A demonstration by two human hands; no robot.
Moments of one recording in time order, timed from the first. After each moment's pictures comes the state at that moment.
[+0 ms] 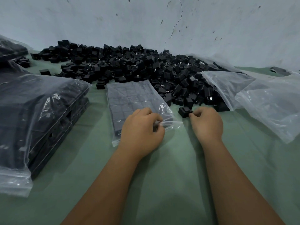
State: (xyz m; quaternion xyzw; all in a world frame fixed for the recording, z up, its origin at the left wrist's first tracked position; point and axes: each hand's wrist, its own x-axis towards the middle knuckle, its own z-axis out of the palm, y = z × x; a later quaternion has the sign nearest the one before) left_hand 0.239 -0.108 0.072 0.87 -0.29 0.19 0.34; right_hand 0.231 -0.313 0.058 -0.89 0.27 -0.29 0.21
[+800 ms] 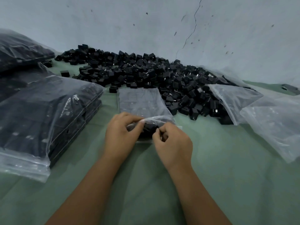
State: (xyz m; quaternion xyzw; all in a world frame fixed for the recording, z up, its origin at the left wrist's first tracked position) left_hand 0.237 -0.059 0.078 0.82 -0.17 0.22 0.50; right_hand 0.194 -0.195 0.070 -0.88 0.06 -0.41 0.25
